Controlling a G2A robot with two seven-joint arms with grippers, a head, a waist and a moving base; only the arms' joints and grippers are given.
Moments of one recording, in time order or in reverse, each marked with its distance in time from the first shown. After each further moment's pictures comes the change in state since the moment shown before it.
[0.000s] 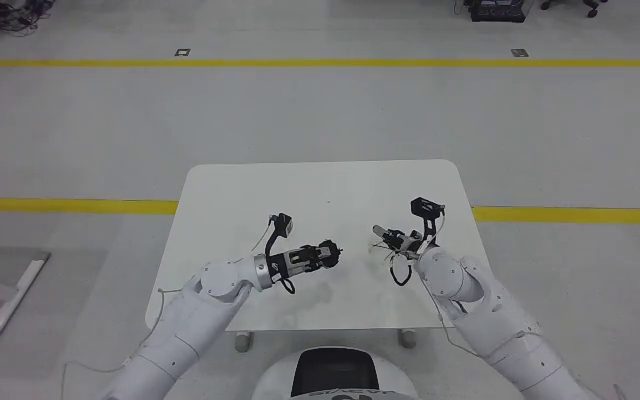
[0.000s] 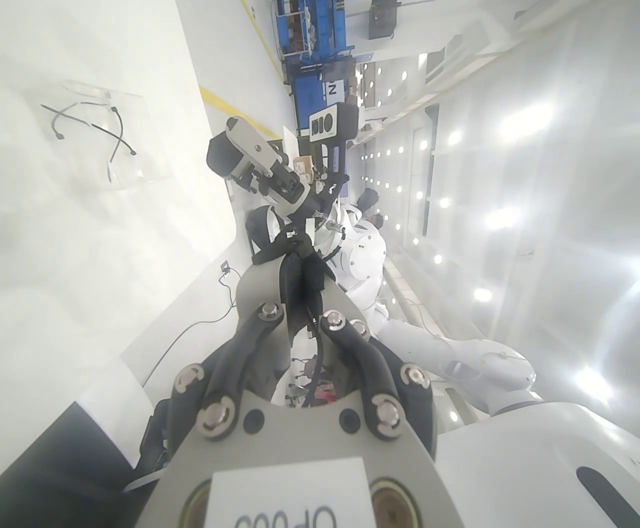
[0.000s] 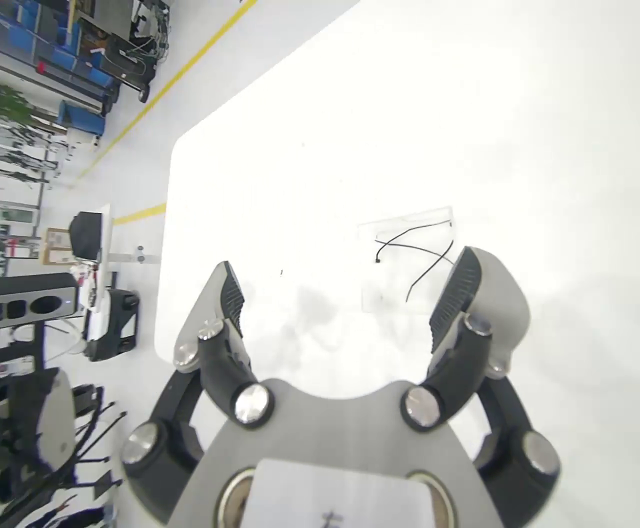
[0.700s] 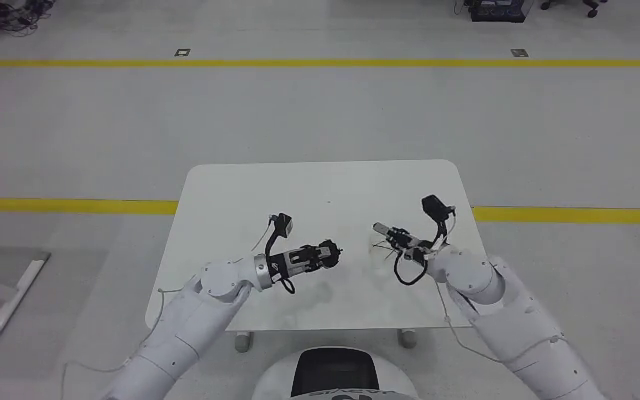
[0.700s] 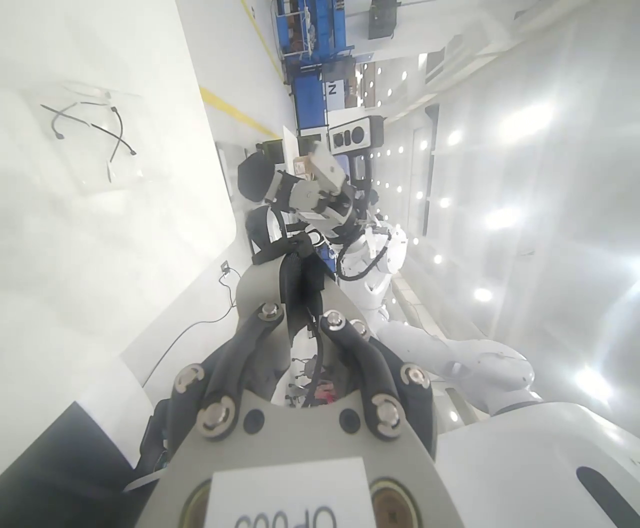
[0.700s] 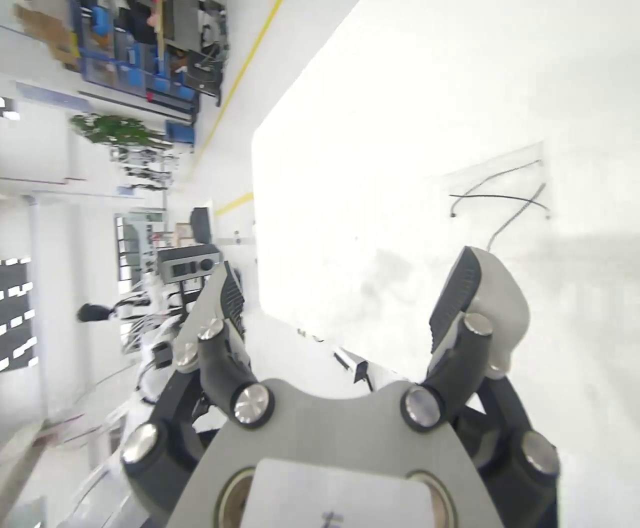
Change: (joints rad) left arm 0.000 0.000 0.000 0.000 0.000 0.000 0.000; right arm -0.051 0.066 0.073 -0.135 0.315 0.039 0.089
